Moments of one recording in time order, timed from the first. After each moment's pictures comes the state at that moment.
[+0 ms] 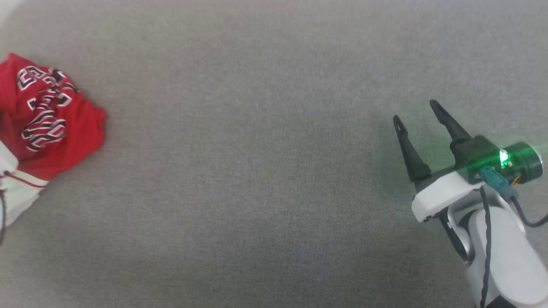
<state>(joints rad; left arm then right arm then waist) -0.84 0.60 -0.13 1.05 -0.70 -0.13 0.06 -0.39 -0.21 0.15 0.21 0.04 0.13 -0.16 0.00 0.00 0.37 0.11</state>
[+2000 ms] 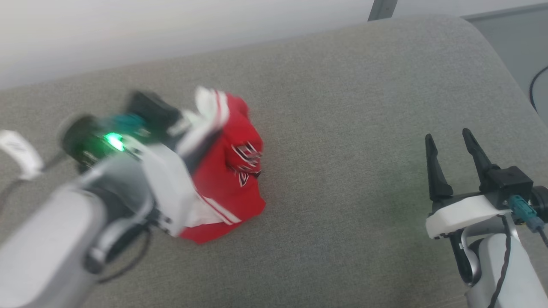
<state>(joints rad) -0.62 0.70 -0.57 -0.25 -0.74 0.04 0.50 -0.28 -0.09 -0.07 0.27 0.04 0.13 -0.26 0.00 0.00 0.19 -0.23</state>
